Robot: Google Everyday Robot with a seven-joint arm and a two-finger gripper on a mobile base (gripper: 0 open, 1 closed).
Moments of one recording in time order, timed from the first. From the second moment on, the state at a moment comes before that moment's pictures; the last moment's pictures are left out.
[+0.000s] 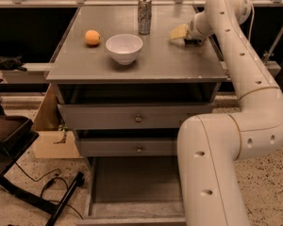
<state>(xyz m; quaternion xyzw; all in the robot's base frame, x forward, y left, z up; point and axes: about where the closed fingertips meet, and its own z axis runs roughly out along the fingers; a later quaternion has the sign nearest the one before) 0.926 -0.199 0.812 -0.09 0.91 0.09 0.40</state>
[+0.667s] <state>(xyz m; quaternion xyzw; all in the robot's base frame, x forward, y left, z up) 0.926 -0.198 0.813 -0.09 0.91 0.09 0.40</state>
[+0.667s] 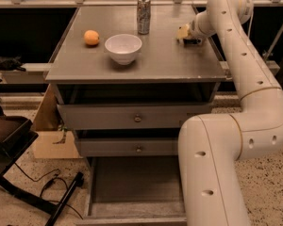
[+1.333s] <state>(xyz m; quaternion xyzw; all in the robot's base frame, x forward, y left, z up) 0.926 -0.198 0.813 -0.09 0.91 0.09 0.40</state>
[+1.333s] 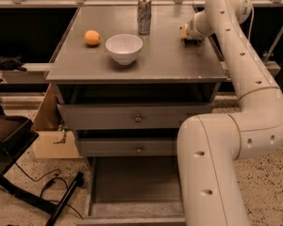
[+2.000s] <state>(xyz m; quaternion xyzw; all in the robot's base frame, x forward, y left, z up) 0.921 -0.196 0.829 -0.09 0.91 0.09 0.40</state>
